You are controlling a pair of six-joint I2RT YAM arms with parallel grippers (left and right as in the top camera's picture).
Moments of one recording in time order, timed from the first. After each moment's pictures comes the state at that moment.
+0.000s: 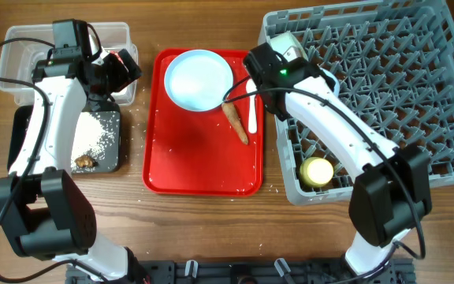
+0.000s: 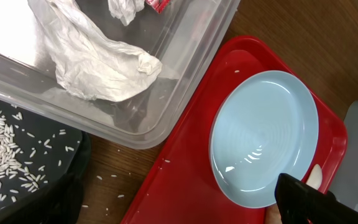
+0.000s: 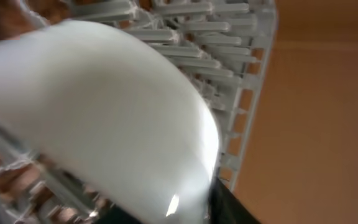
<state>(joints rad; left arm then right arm) 0.11 1.77 1.45 -0.78 0.20 -0.49 0.51 1.90 1.56 -1.12 0.91 -0.08</state>
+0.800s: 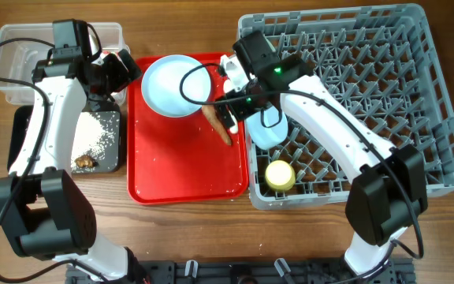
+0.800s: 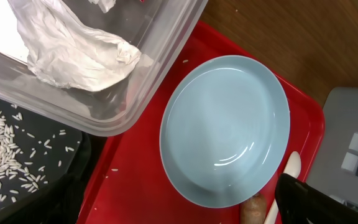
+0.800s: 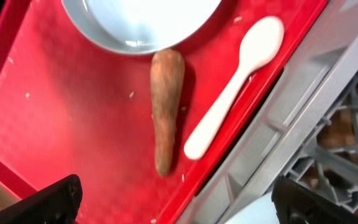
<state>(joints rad) 0.11 1.77 1.45 -0.78 0.20 -0.49 0.54 1.91 1.61 -0.87 -0.20 -0.01</state>
